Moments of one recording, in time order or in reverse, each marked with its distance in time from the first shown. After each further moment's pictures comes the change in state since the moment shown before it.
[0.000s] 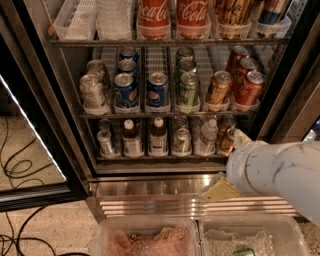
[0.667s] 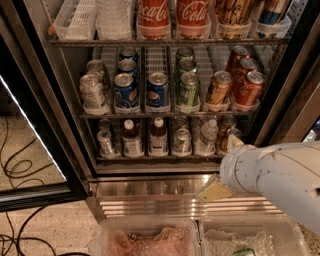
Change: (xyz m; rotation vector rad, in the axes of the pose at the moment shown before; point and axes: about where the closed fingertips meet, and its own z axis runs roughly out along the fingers) arm 0.015 0.003 0.036 -0.005 0.031 0.003
